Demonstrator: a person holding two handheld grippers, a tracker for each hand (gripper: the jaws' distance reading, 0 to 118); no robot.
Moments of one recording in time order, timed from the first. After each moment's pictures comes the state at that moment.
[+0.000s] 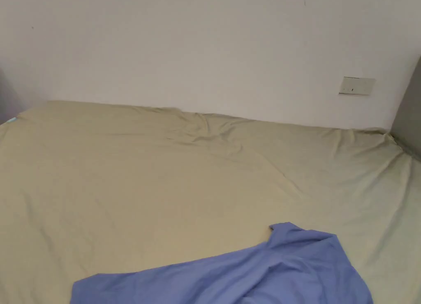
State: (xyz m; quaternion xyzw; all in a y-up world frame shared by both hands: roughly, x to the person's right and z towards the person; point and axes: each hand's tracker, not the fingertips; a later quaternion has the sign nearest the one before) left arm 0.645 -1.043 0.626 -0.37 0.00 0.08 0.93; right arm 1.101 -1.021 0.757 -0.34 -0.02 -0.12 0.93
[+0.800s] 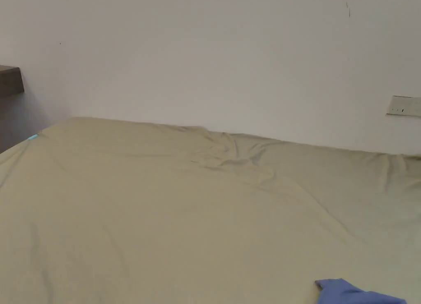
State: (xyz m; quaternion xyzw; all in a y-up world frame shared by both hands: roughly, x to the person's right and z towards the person) left arm 0.601 -1.092 0.407 -0.41 0.01 0.09 0.91; right arm 1.084 -1.024 0.644 -0.35 0.01 -0.13 0.93
